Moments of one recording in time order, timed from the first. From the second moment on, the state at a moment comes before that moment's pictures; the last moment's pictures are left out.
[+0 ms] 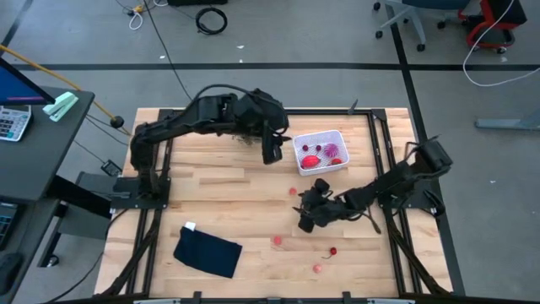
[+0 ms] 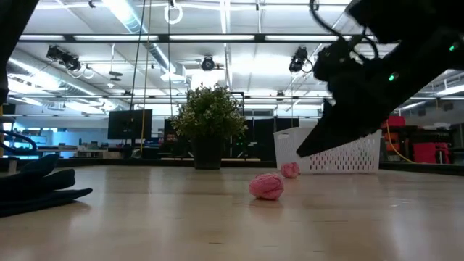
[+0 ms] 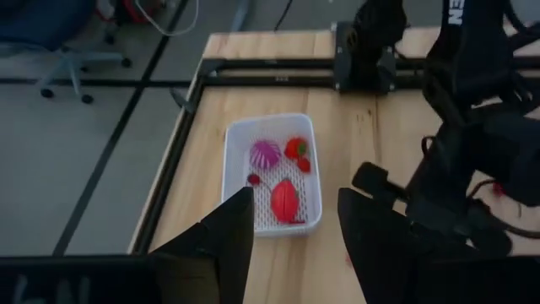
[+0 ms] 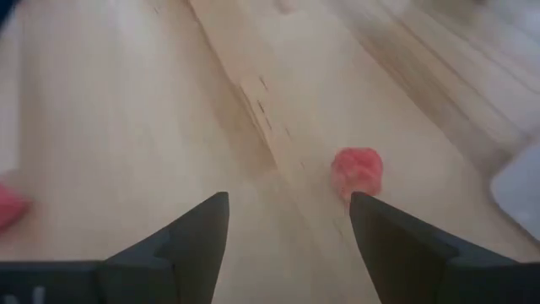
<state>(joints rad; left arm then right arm) 0.10 1.89 2.31 -1.06 -0.16 0.06 0.37 1.67 0.63 0.20 0.60 0.58</state>
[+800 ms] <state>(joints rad) 0.11 1.89 2.31 -1.10 -0.16 0.06 0.19 1.76 0.65 0.21 0.54 0.56</state>
